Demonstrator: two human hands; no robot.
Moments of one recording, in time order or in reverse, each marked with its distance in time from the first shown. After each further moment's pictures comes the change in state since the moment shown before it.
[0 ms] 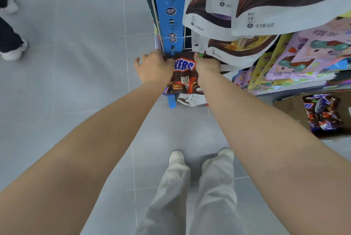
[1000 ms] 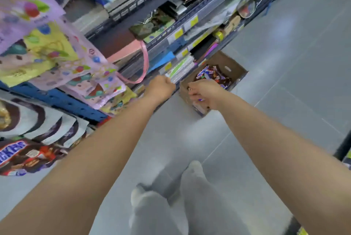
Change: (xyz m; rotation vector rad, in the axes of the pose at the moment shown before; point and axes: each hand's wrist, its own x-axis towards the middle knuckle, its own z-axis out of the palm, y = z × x) left_hand -0.253 0.427 0.141 -0.082 -0.695 0.501; right_hand 0.003 0.073 -0.546 0.205 -0.001 0.139
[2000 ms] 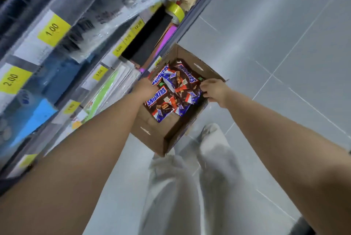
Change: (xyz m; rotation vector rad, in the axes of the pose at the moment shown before) left_hand 0.469 0.108 0.302 0.236 -0.307 -0.199; right_hand 0.474 0.027 -0.331 -0.047 0.154 0.208
